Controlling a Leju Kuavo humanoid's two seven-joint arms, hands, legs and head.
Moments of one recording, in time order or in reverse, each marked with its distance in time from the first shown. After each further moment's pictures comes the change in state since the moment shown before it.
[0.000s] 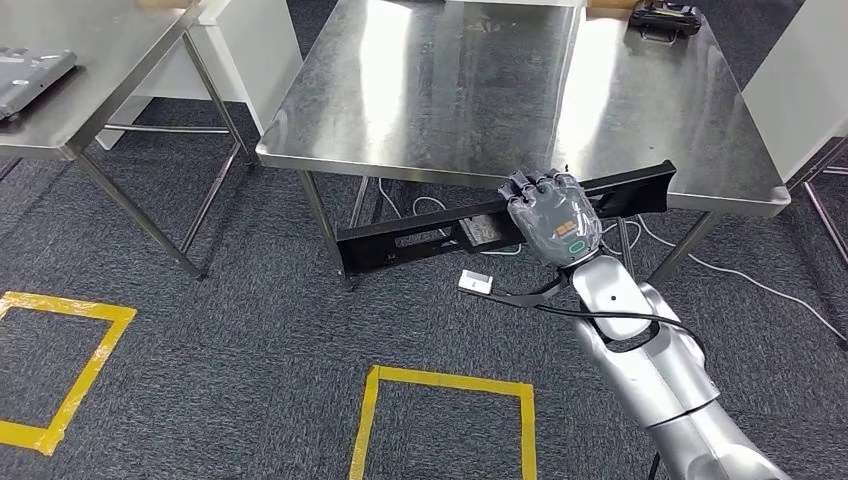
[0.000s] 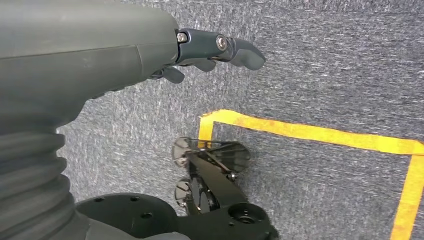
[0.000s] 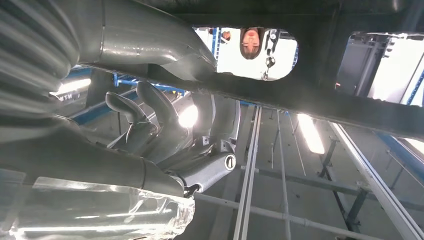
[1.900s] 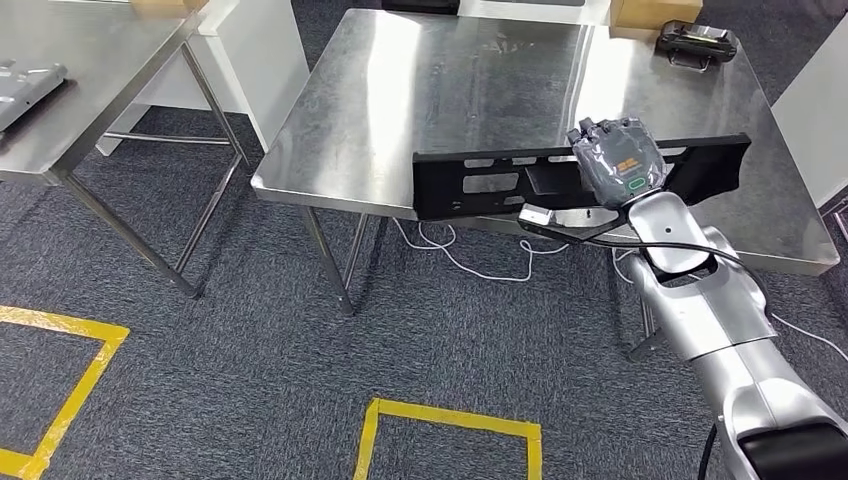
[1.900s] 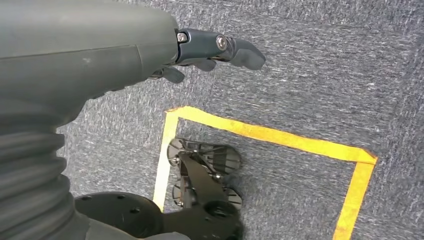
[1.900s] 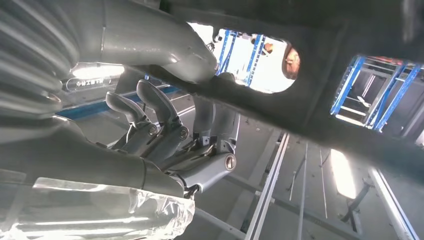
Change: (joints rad) left arm -0.003 -0.003 0.052 -0.001 -0.003 0.000 -0.008; right arm -0.227 -0.093 -0.033 0.262 -0.033 0.062 -0.002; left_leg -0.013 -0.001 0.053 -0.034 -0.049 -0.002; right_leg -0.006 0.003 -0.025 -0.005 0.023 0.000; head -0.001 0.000
